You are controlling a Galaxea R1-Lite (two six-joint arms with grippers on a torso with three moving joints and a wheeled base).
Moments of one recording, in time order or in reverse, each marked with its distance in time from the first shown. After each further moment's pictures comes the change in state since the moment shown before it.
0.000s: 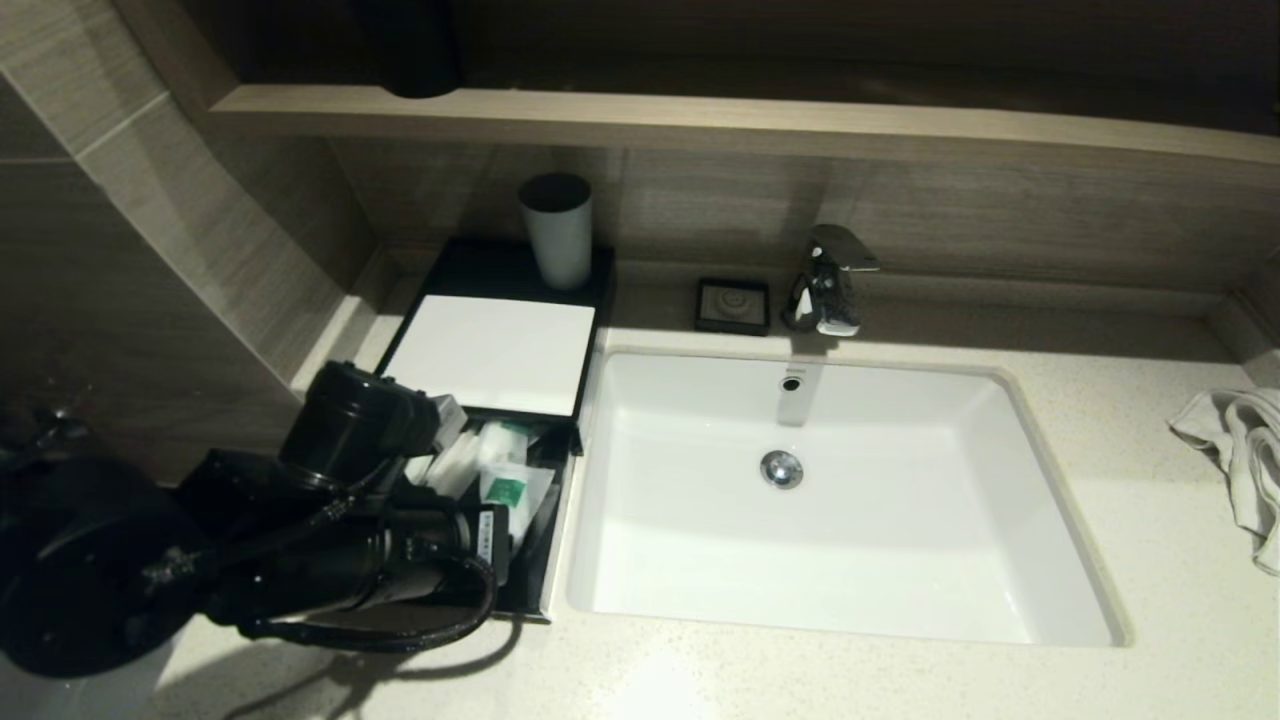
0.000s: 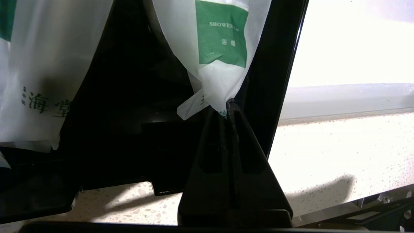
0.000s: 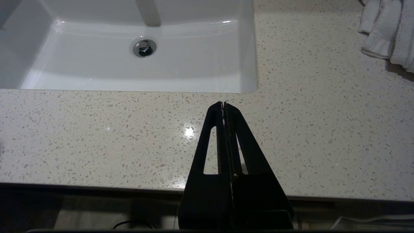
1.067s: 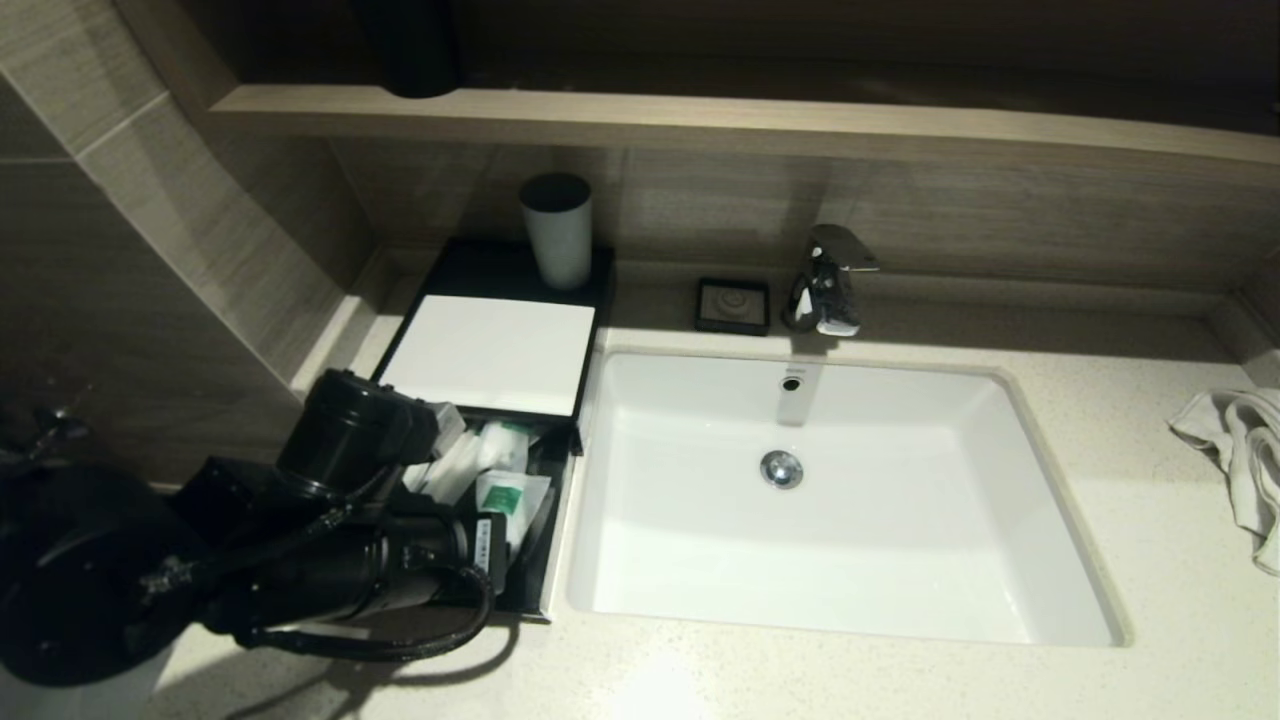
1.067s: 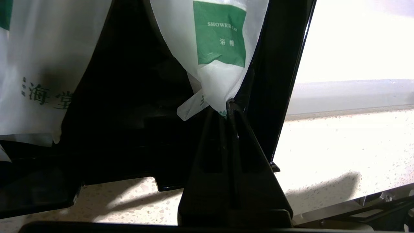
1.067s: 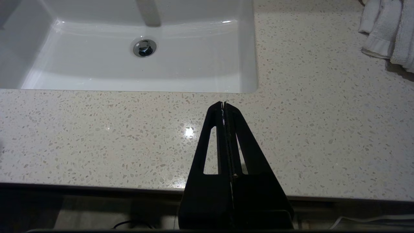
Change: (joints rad) left arm 0.000 -0.002 0.017 -0.001 0.000 0.002; right arm 0.000 0.000 0.000 0.000 0.000 0.000
